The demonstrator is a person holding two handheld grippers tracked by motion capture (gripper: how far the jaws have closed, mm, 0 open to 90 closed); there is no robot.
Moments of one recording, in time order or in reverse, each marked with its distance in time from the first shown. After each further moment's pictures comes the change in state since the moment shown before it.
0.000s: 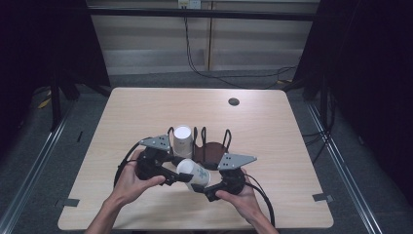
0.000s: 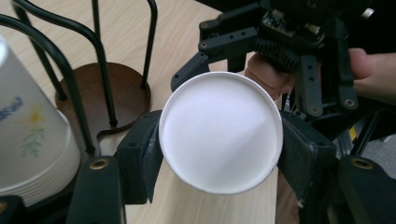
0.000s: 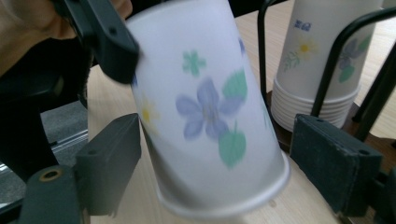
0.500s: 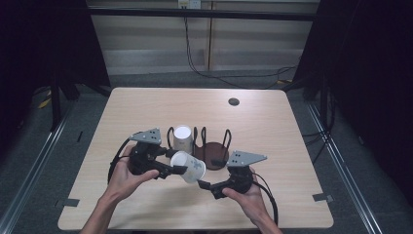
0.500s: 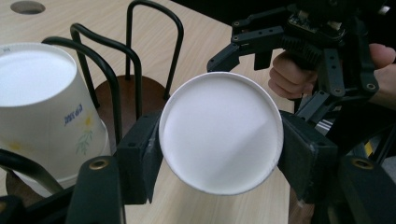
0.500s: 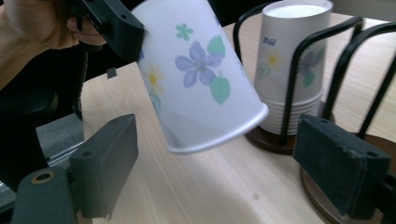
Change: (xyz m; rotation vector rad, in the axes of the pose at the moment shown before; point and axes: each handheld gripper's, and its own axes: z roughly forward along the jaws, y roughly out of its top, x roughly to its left) left arm 0.007 0.001 -0.022 -0.046 0.059 0.001; right arm -0.001 0.006 -0.019 -0.028 -0.053 0.045
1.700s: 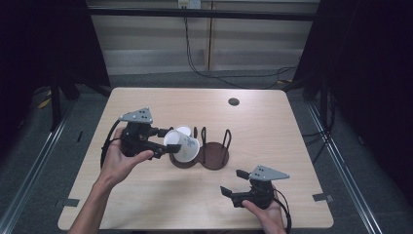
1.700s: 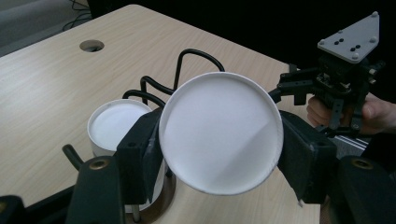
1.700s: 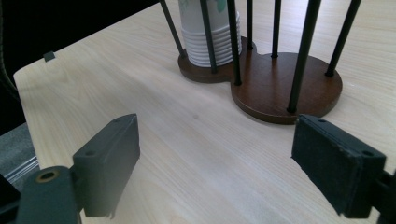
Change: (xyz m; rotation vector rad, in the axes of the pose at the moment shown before) left arm 0.015 0.034 -0.030 -0.066 0.111 0.010; right arm -0.010 -0.057 -0.043 0.019 -0.216 0.121
